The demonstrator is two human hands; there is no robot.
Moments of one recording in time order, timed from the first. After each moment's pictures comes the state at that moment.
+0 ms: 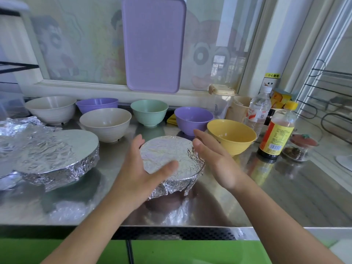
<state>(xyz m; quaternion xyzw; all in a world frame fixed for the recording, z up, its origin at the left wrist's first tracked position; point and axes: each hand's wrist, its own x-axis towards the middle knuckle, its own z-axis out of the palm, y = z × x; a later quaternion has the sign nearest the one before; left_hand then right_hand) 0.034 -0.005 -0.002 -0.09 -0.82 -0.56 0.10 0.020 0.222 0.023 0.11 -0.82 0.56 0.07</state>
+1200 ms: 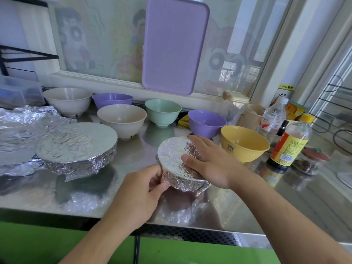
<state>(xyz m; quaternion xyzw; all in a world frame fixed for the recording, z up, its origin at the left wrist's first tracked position) 0.054 -0.039 -0.029 -0.12 -0.87 -0.46 0.11 0.003 0.183 0.042 0.15 -0.98 0.13 0.03</state>
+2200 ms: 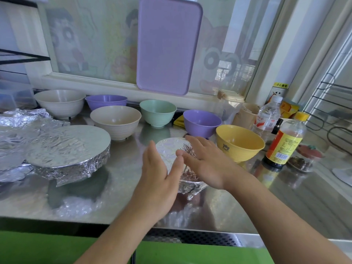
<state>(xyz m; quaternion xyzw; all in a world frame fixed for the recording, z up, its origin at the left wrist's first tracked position) 0.044 0.009 -0.004 -0.08 -0.83 -0.54 0.10 0.009 0.179 0.046 0.12 -0.98 0.16 0.03</state>
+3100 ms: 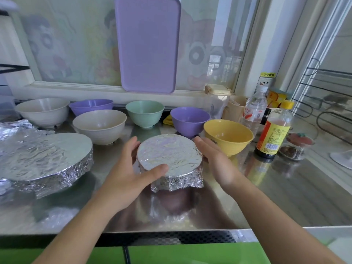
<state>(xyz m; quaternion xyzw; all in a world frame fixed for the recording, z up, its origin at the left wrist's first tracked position) 0.007 -0.021 -0.015 -0.12 -0.79 -0.60 0.05 0.001 0.227 0.008 0.05 -0.74 0.67 0.04</state>
